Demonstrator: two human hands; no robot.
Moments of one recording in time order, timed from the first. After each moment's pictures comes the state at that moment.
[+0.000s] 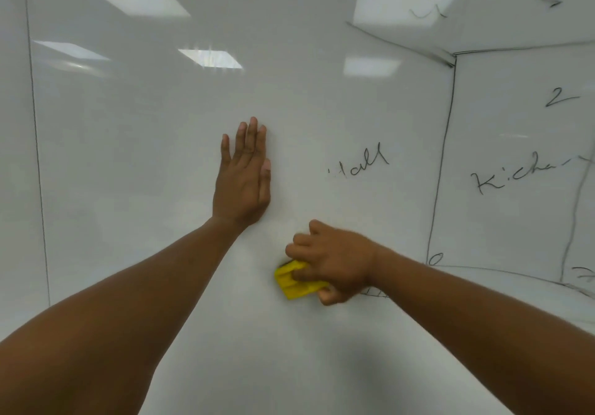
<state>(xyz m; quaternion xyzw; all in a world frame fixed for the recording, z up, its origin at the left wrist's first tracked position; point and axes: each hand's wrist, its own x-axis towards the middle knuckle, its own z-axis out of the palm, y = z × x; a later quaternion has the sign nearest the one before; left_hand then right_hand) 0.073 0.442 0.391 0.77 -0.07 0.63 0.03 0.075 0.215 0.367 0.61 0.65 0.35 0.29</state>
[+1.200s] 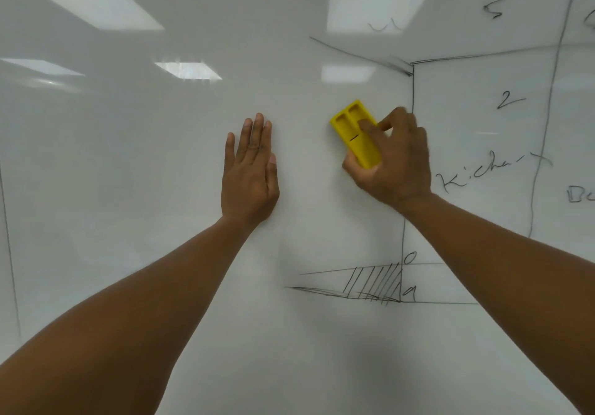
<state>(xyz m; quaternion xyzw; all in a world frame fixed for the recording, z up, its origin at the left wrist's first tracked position) 0.090 0.392 0.416 0.75 -0.08 0.65 0.06 0.088 0.144 0.469 0.70 0.26 0.66 -0.11</state>
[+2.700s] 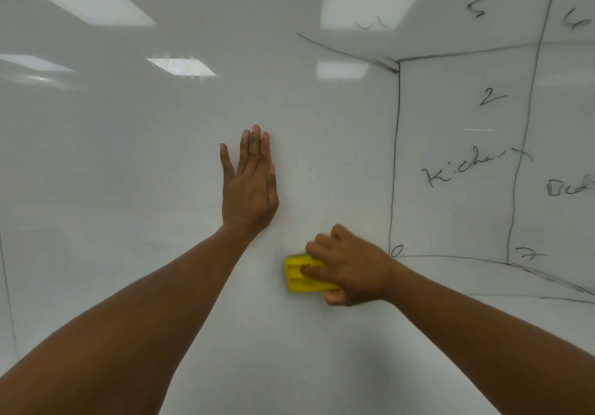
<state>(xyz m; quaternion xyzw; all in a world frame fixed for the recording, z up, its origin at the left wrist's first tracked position) 0.087 0.374 0.395 0.77 -0.05 0.64 0.02 0.079 0.145 0.345 0.65 0.57 0.44 0.23</state>
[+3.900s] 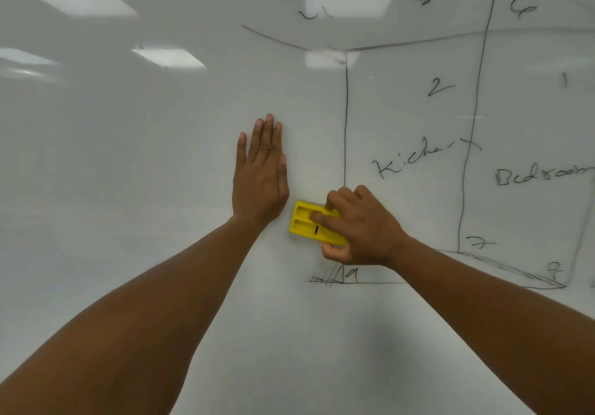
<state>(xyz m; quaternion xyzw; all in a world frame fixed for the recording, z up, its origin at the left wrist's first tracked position) 0.103 0.280 0.406 0.76 -0.10 0.64 0.05 0.097 0.061 0.378 0.70 0.47 0.53 0.11</state>
